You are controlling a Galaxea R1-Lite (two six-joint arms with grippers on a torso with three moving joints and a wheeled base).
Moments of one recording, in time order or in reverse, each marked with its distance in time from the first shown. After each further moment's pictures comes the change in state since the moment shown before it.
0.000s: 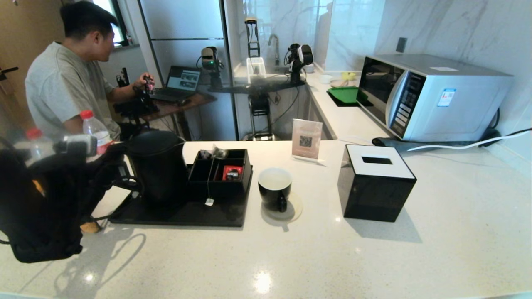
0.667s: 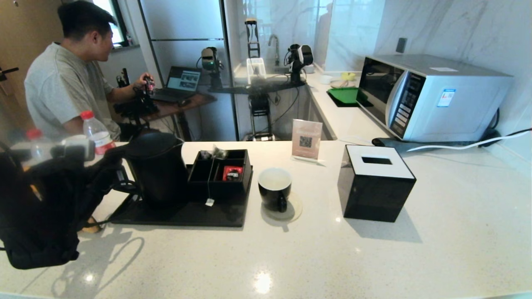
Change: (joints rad) left arm 0.001 -0.008 0.045 -0.003 0.001 0.001; right arm 0.000 0.000 0.000 0.000 0.000 0.000
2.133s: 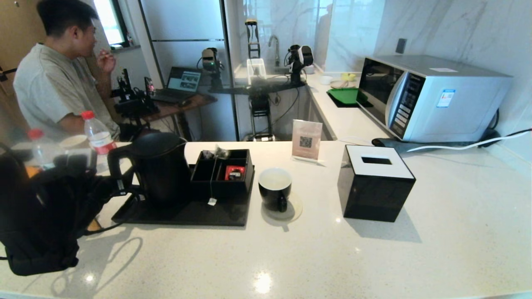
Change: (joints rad) left arm 0.015 0.044 0.029 0.004 -0.012 0.008; right arm 0.000 0.000 0.000 0.000 0.000 0.000
